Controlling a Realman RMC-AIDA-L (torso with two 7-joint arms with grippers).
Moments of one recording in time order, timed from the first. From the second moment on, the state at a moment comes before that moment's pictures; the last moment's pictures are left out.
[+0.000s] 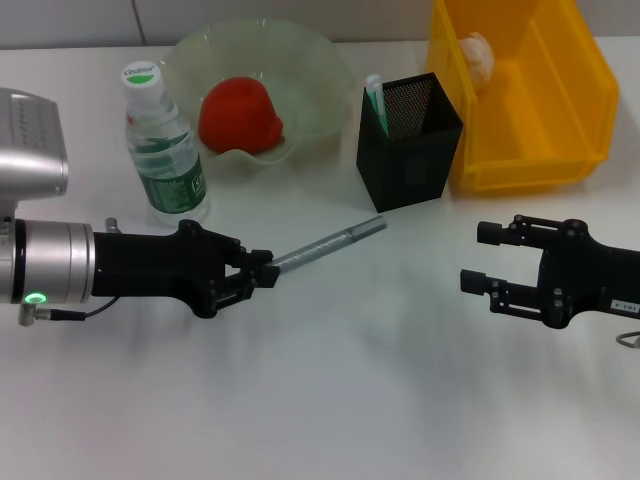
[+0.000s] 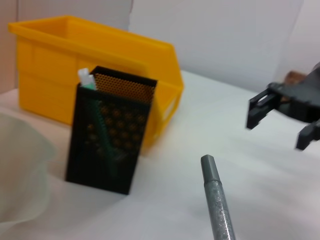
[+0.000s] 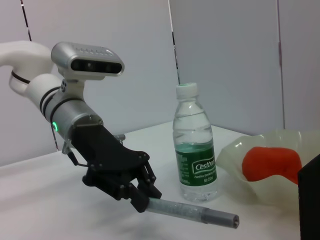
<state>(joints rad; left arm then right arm) -0.48 -1.97 1.27 0.62 1.69 1.37 -1.41 0.38 2.07 -0.67 -0.58 -1.94 -1.63 1.07</state>
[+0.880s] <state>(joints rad) -0.50 -2.02 1.22 0.66 1.68 1.52 -1.67 0.37 2.08 -0.66 -0.56 -1.92 -1.66 0.89</state>
